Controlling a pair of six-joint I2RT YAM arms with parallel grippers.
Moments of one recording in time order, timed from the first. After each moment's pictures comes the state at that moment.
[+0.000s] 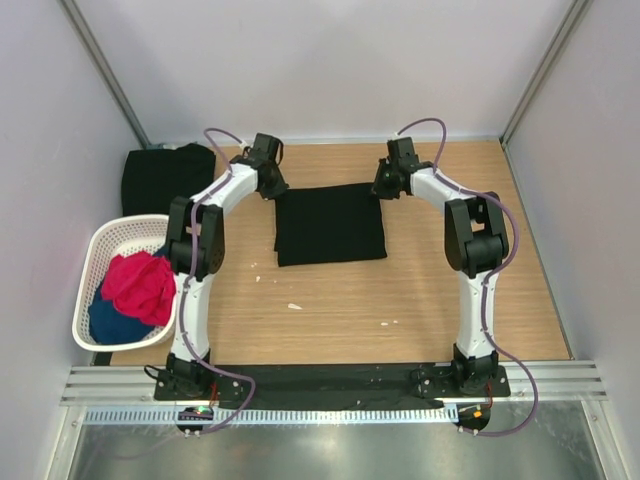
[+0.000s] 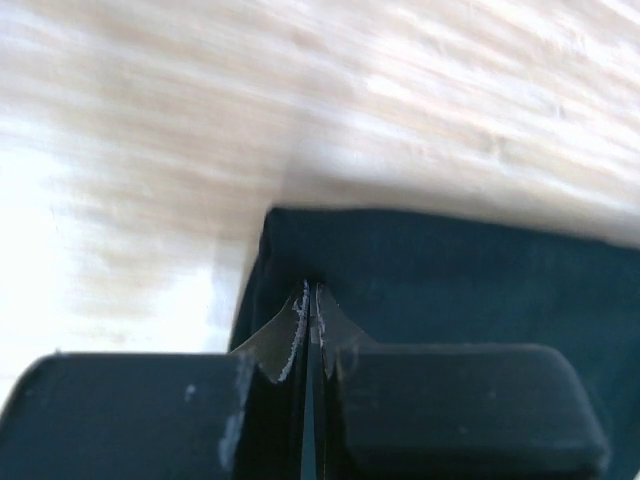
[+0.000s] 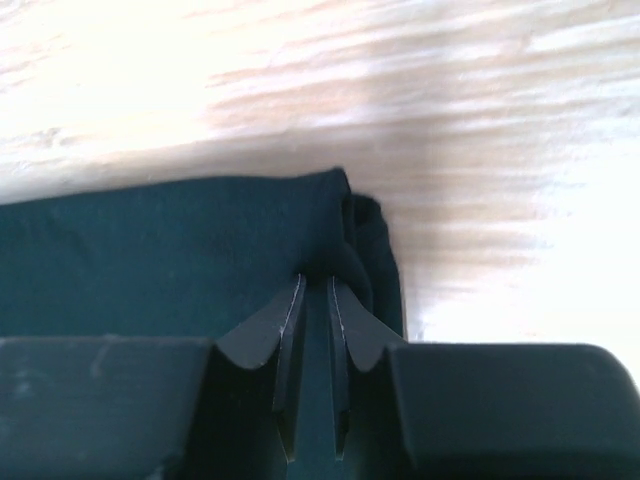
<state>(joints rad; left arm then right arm) -0.31 2.22 1.82 -0.56 -0.08 -0.65 0.25 2.17 1.65 -0.33 -0.11 0.50</state>
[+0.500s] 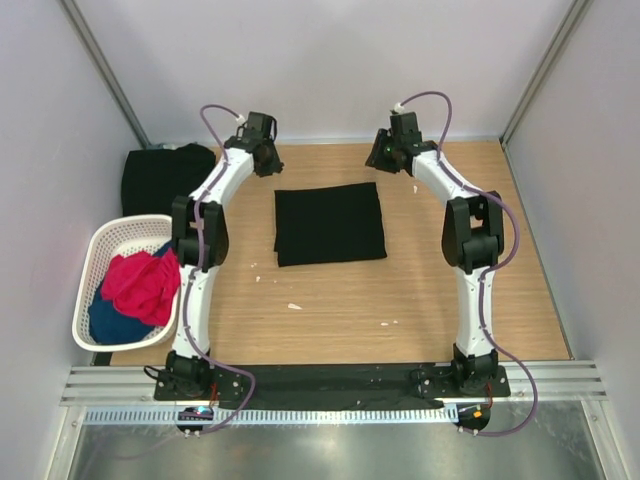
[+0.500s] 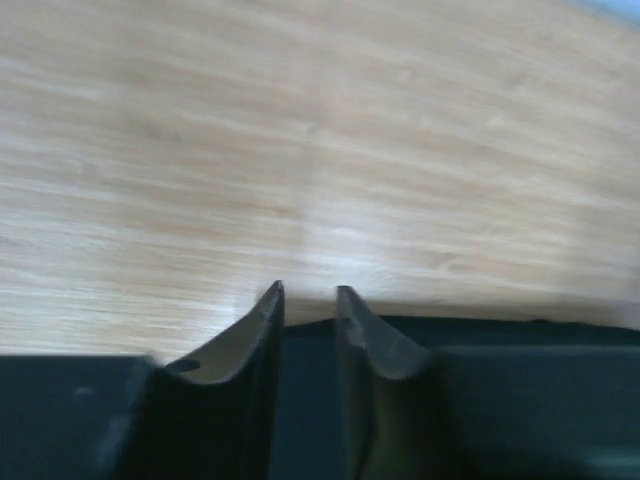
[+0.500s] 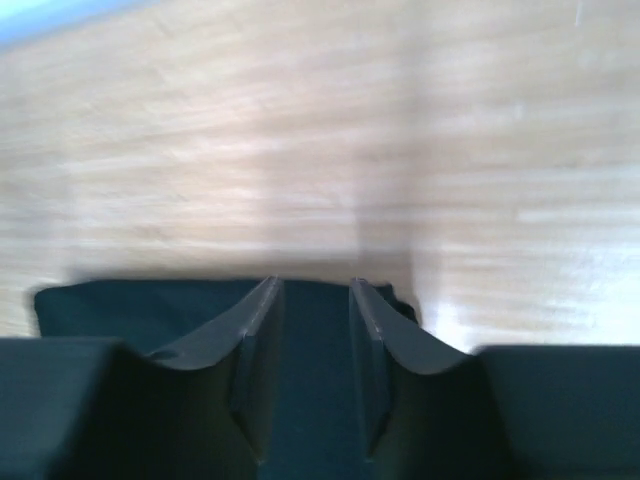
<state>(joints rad) -0.26 2.39 2.15 -0.63 -0.08 -0.54 0.24 2.24 1.88 -0.36 -0.09 0.48</state>
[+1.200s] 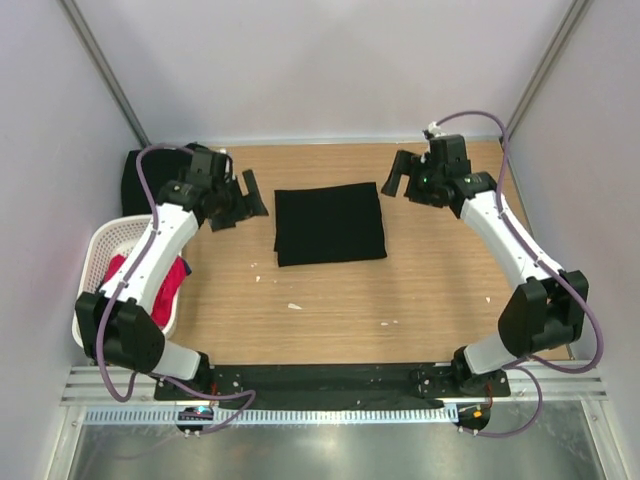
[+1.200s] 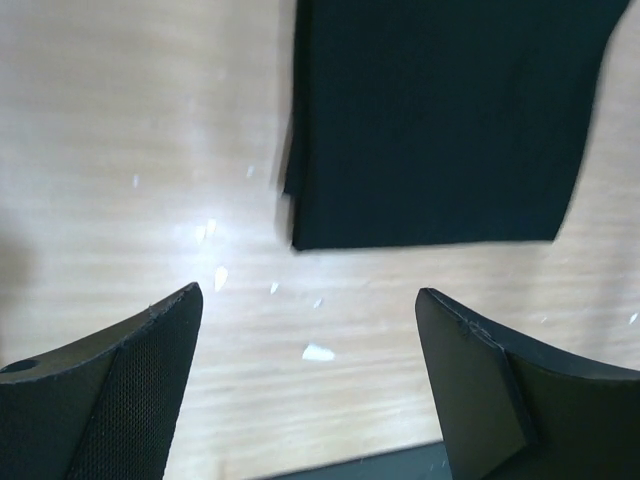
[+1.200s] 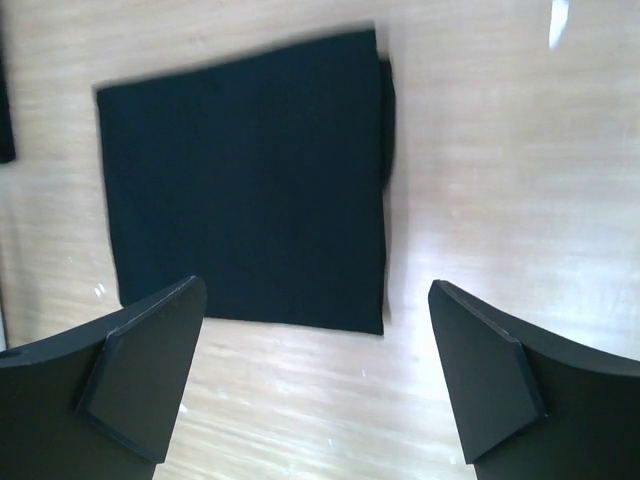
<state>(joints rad) -0.25 1.46 1.41 -0.80 0.07 -0.51 0.23 1.52 1.40 -0.57 -0.12 0.40</state>
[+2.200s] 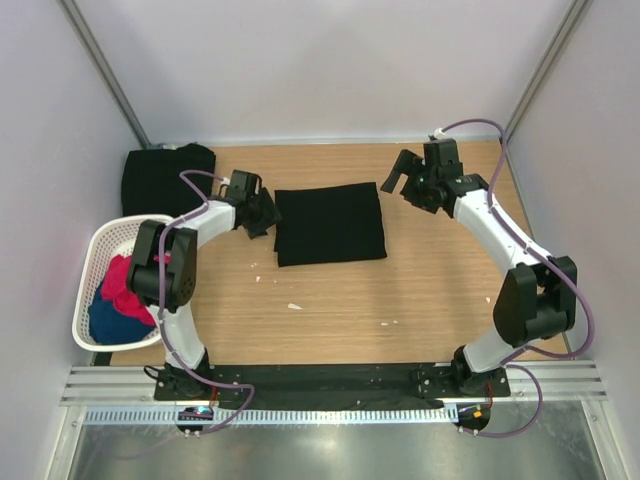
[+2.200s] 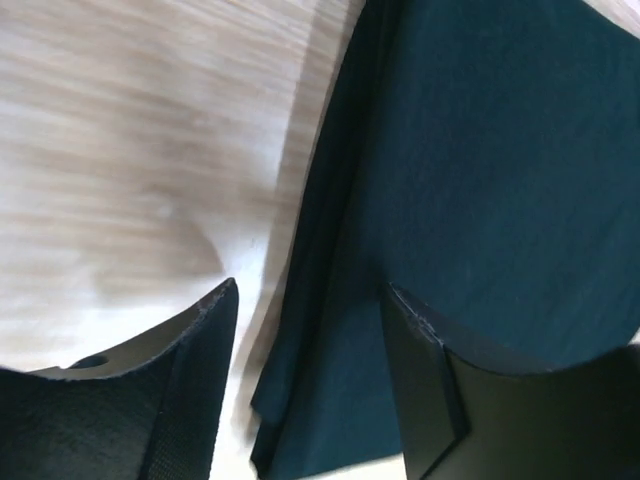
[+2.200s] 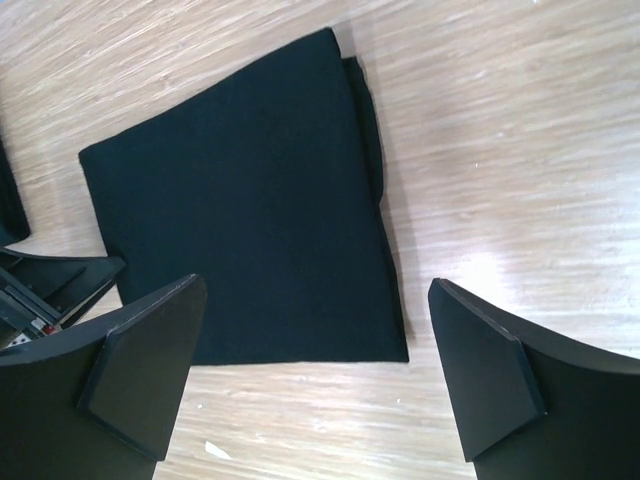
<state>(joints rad) -0.26 1.85 1.19 -0.27 0.10 -0.74 0.23 1.55 1.29 -0.46 -0.04 0.62</state>
